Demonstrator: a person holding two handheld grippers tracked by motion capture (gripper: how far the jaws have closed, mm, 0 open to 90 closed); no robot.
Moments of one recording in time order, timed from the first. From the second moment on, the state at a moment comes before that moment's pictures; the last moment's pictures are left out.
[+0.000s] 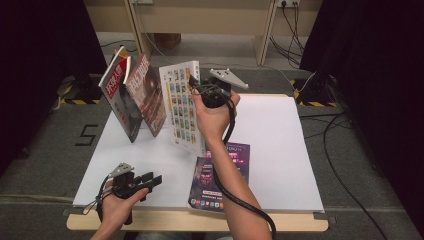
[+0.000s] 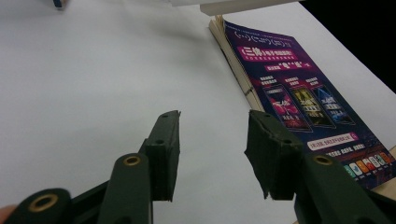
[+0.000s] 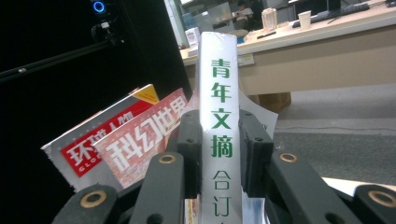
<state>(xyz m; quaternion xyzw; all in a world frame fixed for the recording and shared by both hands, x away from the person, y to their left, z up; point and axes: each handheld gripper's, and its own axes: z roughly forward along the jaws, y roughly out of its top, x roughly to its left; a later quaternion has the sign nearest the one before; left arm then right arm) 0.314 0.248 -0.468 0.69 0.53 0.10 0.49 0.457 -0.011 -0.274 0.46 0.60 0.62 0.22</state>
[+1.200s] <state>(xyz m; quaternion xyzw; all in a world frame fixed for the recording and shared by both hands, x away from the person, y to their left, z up) 0.315 0.250 -0.470 0.69 0.53 0.10 0.49 0.498 0.005 -0.280 0.47 0.55 0.62 0.29</state>
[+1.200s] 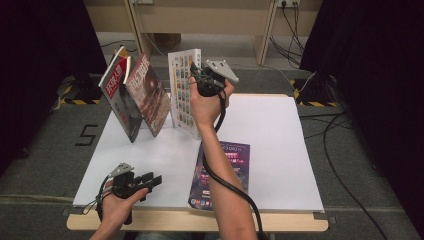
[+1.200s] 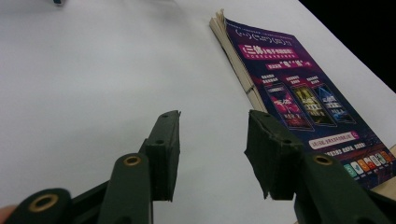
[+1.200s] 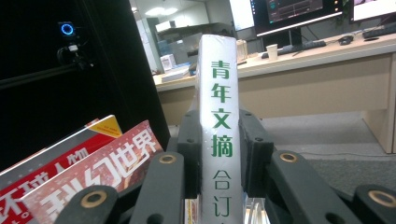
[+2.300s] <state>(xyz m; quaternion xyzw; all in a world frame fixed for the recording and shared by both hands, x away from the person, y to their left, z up) 0.316 0.249 -0.474 0.69 0.53 0.09 0.49 0.476 0.013 -0.326 0.45 0.58 0.60 0.32</state>
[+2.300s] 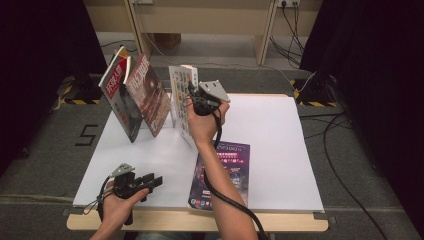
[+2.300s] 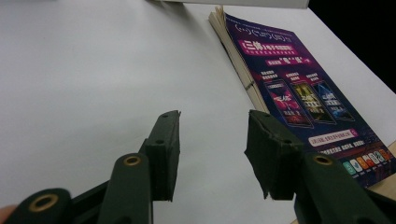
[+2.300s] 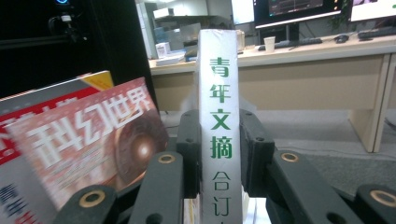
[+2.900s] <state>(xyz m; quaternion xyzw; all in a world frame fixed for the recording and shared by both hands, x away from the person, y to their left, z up) 0.316 0.247 -0.473 0.69 0.53 0.08 0.49 0.443 -0.005 -0.324 0.45 0.63 0.57 0.27</state>
